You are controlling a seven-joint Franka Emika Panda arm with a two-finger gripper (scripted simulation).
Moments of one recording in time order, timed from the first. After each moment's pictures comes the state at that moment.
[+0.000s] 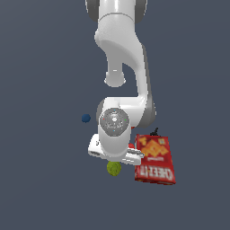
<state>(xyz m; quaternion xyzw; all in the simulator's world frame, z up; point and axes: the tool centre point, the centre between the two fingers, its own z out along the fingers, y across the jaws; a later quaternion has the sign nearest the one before) 0.142 -0.001 0.099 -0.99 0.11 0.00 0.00</state>
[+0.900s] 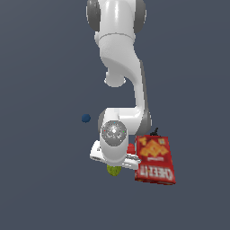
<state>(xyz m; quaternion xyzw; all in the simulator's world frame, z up) 0.143 -0.002 0.049 -0.99 0.11 0.00 0.00</state>
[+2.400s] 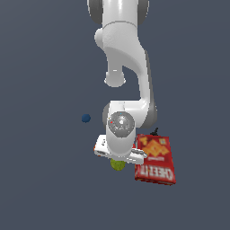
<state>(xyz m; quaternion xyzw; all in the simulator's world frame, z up) 0.131 0.016 0.074 -0.99 0.11 0.00 0.00</state>
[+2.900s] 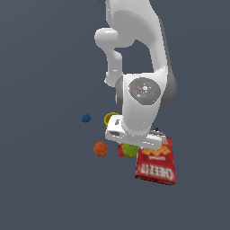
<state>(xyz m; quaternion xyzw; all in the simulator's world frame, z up) 0.102 0.063 0.158 -0.99 0.11 0.00 0.00</state>
